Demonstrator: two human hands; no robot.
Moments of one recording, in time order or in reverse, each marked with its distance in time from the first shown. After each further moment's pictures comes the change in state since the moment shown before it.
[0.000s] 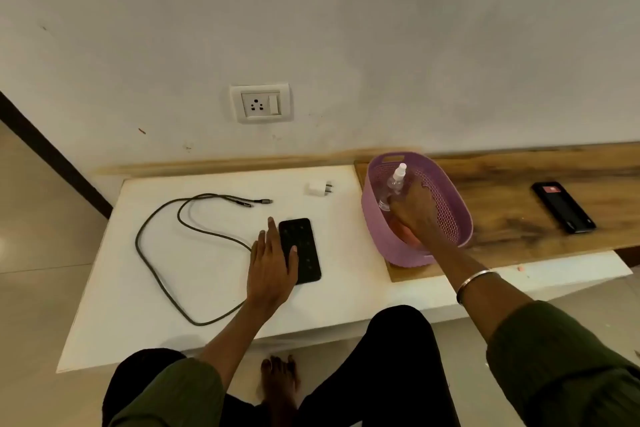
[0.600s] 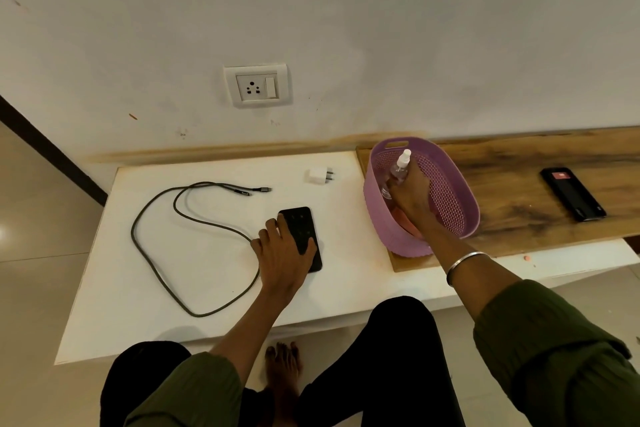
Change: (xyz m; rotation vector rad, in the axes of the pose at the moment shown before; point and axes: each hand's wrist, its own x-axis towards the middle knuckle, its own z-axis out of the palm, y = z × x) left_hand 0.007 0.018 0.027 0.270 0.037 -0.142; right_hand 0.009 0.007 0.032 0.234 0.057 -0.007
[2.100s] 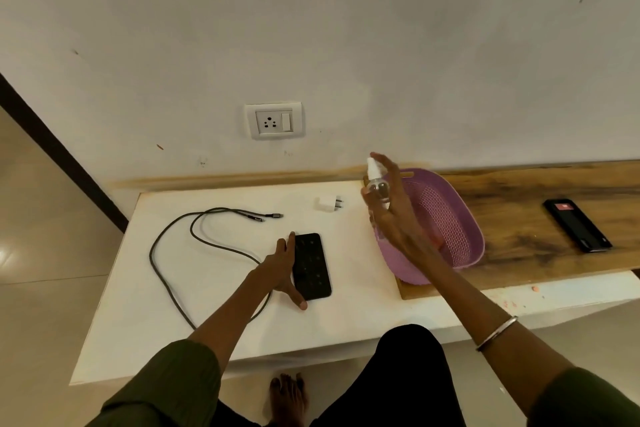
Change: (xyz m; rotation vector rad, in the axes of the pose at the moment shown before) left_hand 0.060 -0.028 -0.037 -0.040 -0.826 0.206; right_hand -0.060 -0.088 -0.034 0.435 -0.240 -0.399
